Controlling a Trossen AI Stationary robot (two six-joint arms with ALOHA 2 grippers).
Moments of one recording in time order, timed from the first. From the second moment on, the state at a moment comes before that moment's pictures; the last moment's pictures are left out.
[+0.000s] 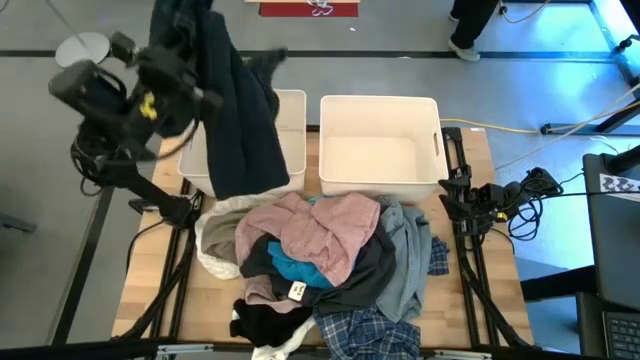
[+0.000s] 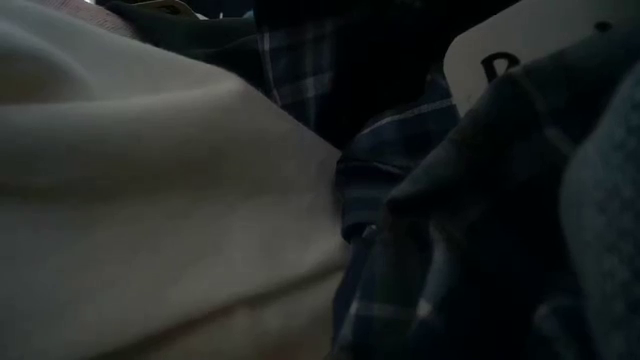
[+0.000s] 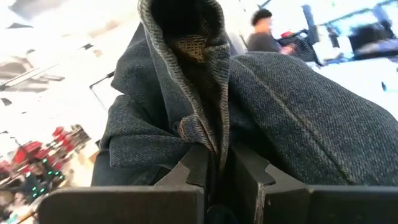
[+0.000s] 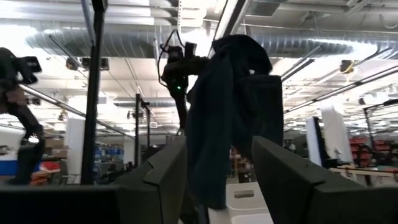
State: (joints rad) left arm -0.21 1.35 2.14 -0.25 -1.45 0.98; right arm 0.51 0.00 0.05 0.65 0.50 -0.33
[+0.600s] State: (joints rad) left arm 0.02 1.37 2.07 -0.52 -1.25 0.74; right arm 0.51 0.00 0.05 0.57 0.54 -0.33
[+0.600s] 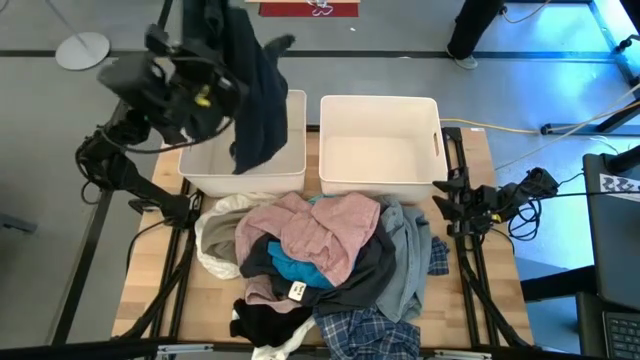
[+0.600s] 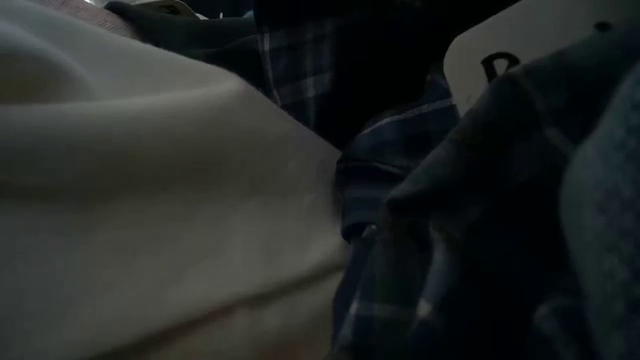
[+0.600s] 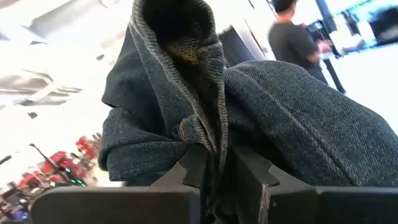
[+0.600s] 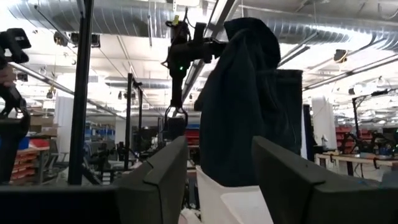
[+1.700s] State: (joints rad) left arm 0.13 1.35 1.24 -1.02 -0.57 -0.27; right arm 0.51 0.00 0.05 0.50 0.56 -0.32
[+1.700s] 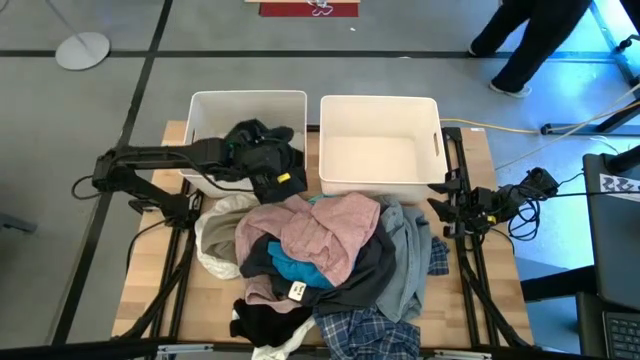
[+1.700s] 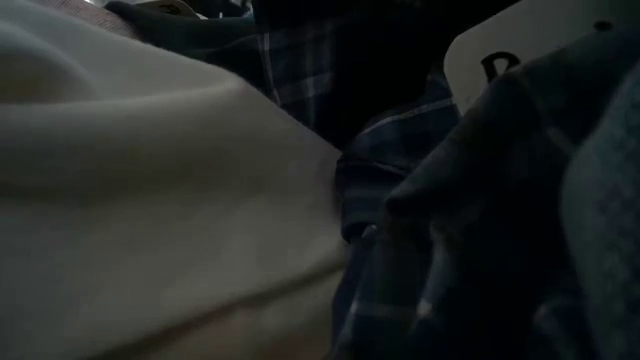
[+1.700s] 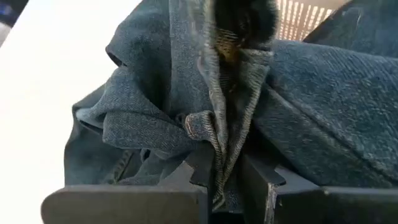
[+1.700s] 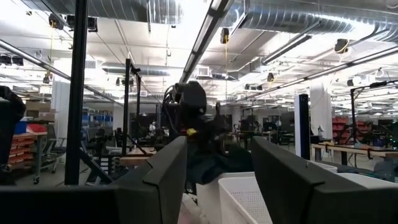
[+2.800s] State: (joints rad) left arm 0.49 1.28 1.02 -0.70 -0.59 -0.18; right arm 0.51 0.00 0.05 0.48 0.56 -0.27
